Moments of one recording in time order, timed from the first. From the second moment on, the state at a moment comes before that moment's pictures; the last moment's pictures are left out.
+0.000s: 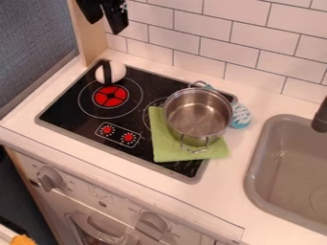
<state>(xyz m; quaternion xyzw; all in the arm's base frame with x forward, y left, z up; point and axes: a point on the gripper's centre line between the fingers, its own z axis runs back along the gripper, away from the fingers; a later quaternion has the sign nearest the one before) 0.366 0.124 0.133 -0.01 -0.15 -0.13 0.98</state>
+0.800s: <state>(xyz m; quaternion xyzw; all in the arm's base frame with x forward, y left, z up) 0.327 0.050 0.090 -0.08 -0.12 -0.07 0.99</state>
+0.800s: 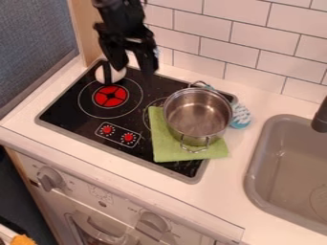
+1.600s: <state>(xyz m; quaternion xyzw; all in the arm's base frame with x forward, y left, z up) 0.341 0.000 0.044 -0.05 -0.11 -0.01 0.99</state>
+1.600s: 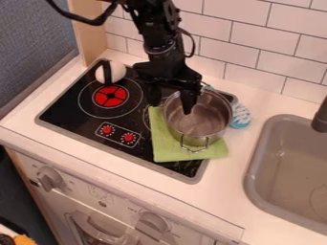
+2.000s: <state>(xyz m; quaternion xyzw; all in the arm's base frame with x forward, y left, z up) 0.344 -0.007 0.030 -0.06 -0.10 -0.03 0.99</state>
